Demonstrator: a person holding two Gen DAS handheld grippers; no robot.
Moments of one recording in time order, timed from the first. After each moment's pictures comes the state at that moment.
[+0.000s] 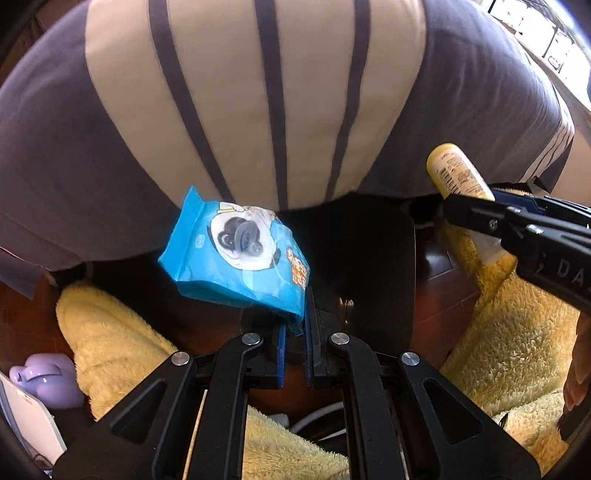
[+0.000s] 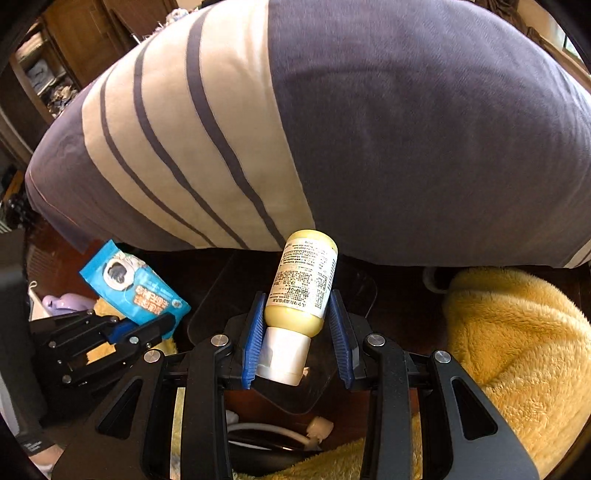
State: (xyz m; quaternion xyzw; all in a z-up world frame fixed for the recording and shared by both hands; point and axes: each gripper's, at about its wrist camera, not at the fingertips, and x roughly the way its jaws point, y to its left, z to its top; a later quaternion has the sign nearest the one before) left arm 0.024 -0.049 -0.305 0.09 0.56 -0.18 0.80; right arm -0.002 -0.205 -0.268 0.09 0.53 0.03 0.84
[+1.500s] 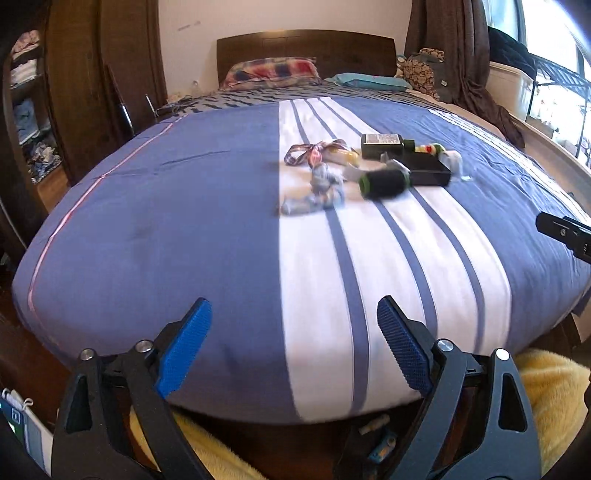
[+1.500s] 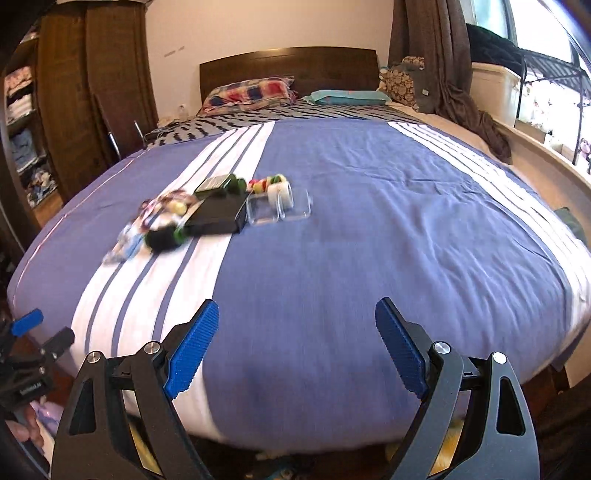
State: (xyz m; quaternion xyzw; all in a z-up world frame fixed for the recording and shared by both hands) left arm 0.157 -0.003 -0.145 0.06 0.37 -0.09 0.92; right arm 0.112 -0.271 -0.116 0.07 0.35 -0.07 0.93
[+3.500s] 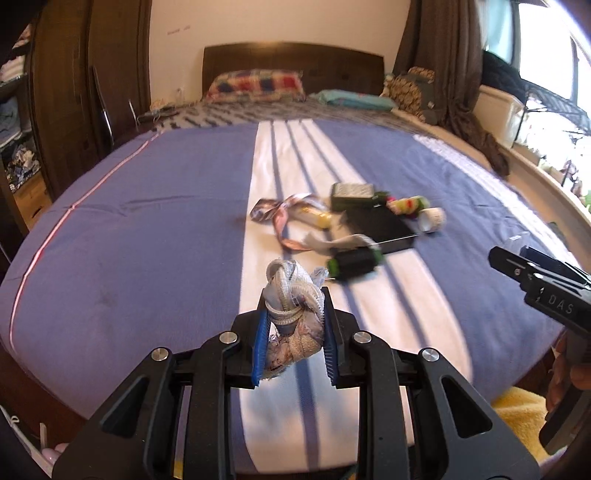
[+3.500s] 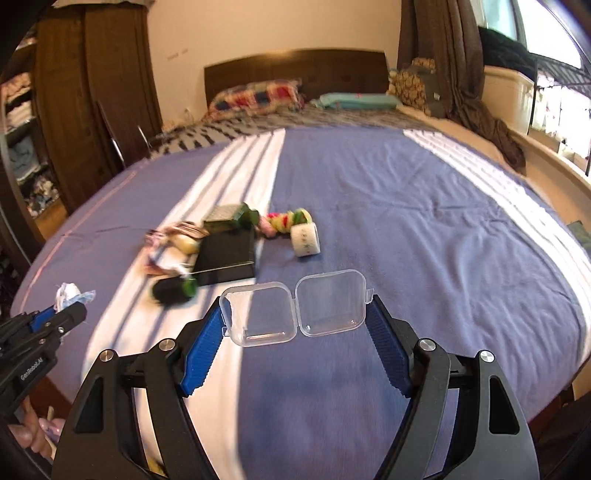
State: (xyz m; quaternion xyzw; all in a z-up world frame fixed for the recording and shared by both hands) left arm 0.180 -0.032 -0.093 0.02 0.35 -0.13 0.93; right arm 0.148 -0.249 -0.084 0.07 0.33 -0.05 0.94
